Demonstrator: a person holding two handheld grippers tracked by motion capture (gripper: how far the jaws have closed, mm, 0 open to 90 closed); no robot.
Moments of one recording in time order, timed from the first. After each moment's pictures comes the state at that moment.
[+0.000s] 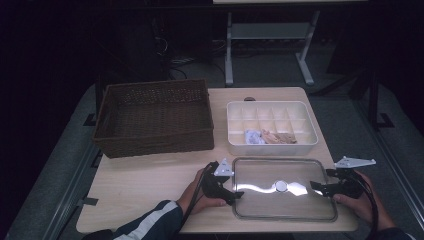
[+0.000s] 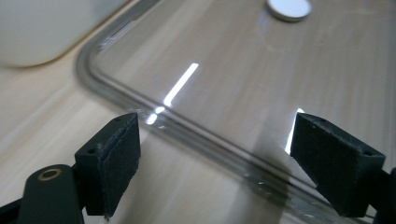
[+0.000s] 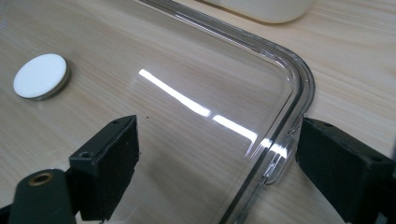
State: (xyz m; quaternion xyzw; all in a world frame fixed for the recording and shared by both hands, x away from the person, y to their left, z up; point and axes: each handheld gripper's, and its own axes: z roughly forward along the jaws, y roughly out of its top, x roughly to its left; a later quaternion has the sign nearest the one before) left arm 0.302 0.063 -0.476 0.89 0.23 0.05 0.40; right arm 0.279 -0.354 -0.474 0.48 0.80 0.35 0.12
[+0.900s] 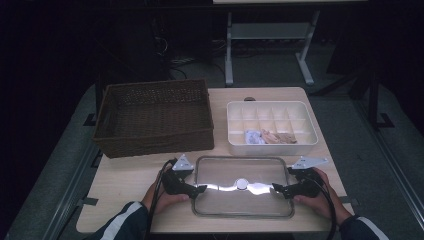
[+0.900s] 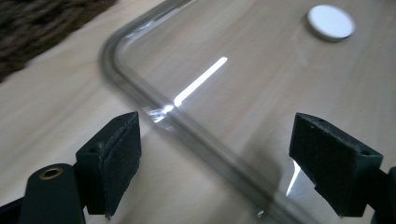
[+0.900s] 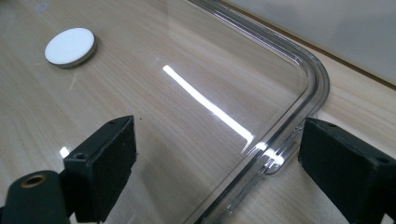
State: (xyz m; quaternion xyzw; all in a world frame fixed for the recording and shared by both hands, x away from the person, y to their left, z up) left arm 0.301 0.155 -0.470 0.86 0.33 0.08 0.38; right arm 0.289 -0.248 -0.477 0.41 0.83 0.37 0.11
